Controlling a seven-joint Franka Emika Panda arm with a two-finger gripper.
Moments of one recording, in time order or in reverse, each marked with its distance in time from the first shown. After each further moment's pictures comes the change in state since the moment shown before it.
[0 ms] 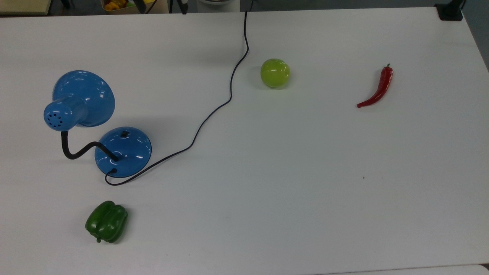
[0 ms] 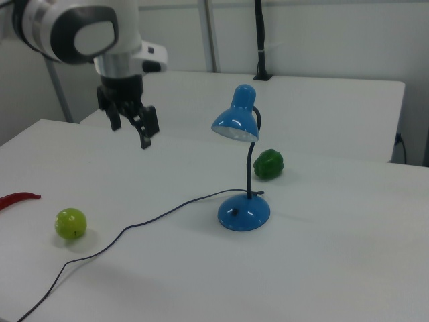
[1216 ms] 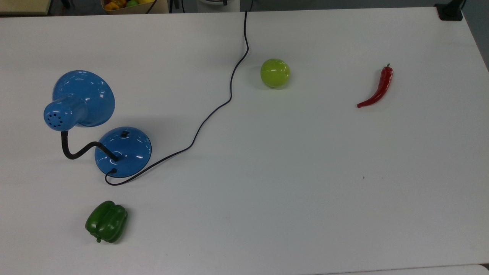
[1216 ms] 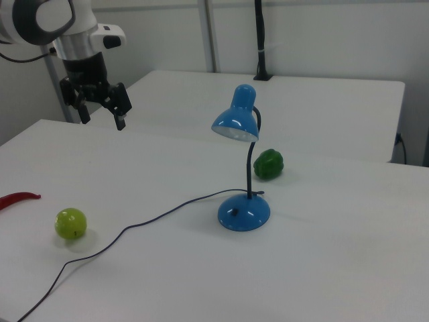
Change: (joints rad) arm 0.068 0.000 0.121 0.044 -0.137 -0.020 -0.091
